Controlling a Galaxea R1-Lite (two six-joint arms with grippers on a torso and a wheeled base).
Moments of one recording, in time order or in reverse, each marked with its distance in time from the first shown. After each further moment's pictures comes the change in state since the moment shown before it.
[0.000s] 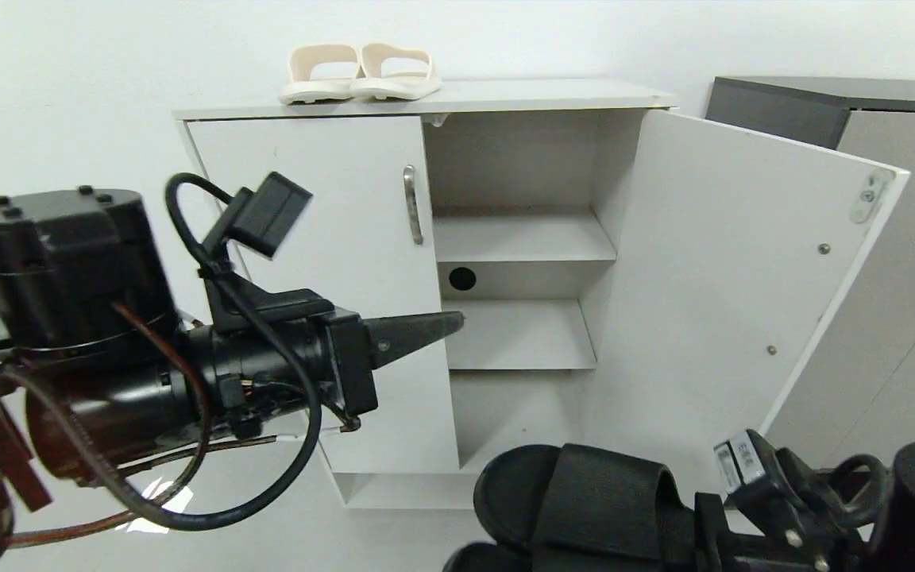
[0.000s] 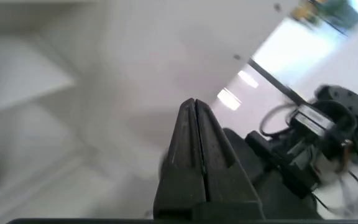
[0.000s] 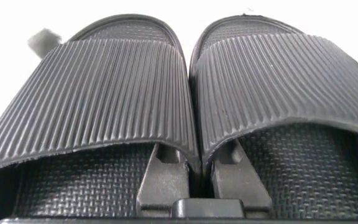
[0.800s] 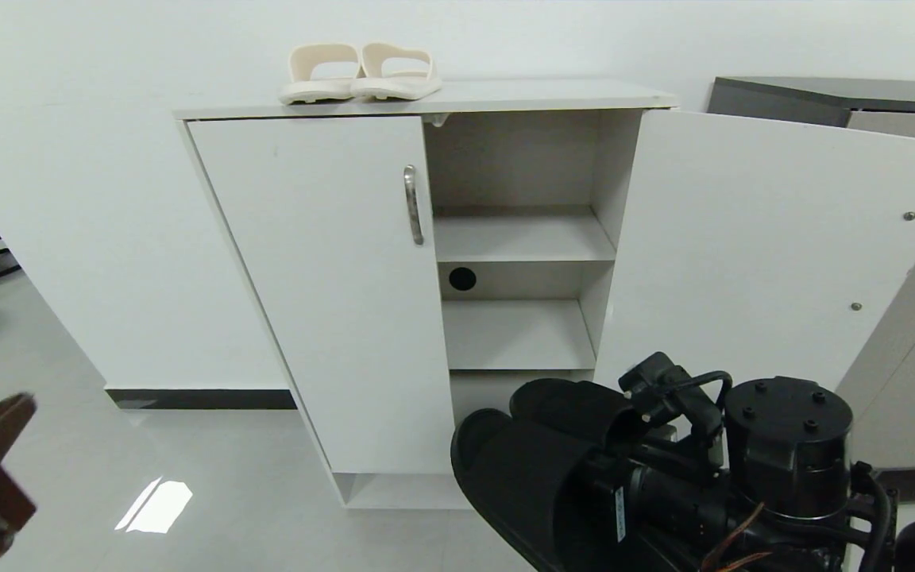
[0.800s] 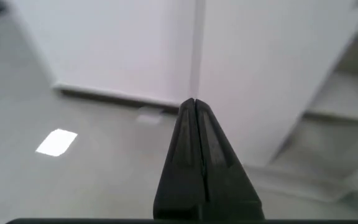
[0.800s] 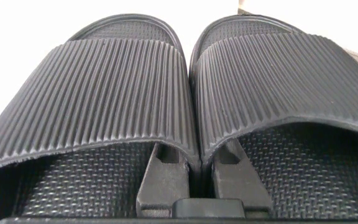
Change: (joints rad) left arm 0.404 -0.637 0.447 0.214 0.813 0.327; right arm -0.018 0.167 -0.256 0.196 -0.417 0.084
